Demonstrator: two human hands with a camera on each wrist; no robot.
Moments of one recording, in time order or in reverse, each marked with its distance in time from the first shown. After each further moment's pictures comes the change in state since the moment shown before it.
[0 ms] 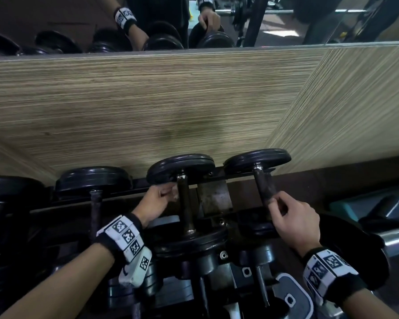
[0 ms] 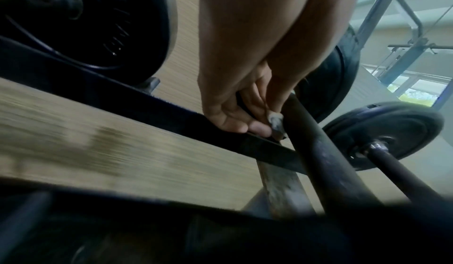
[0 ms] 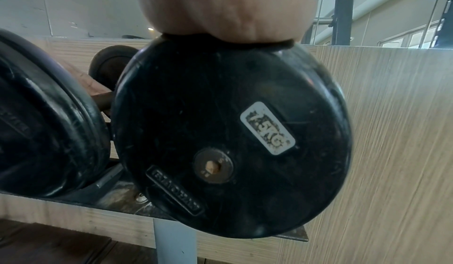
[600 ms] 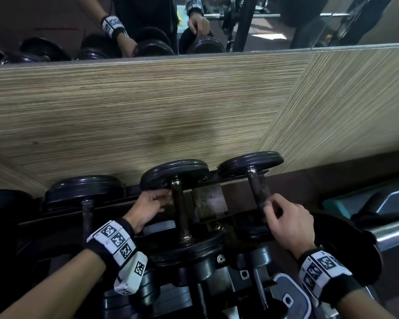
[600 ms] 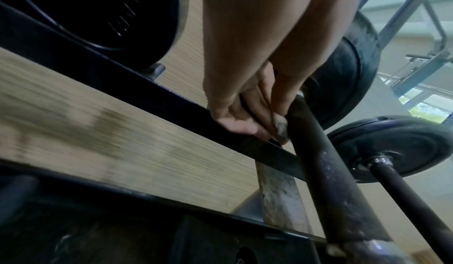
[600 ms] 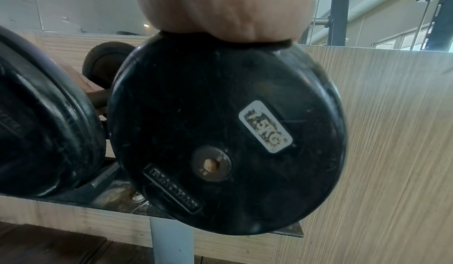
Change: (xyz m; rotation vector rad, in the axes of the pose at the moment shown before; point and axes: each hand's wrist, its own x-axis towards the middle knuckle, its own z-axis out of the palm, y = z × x) left_hand 0.011 -0.006 -0.007 -0.046 0.026 -0.234; right_hand 0.000 0.001 0.002 -0.001 0.053 -0.002
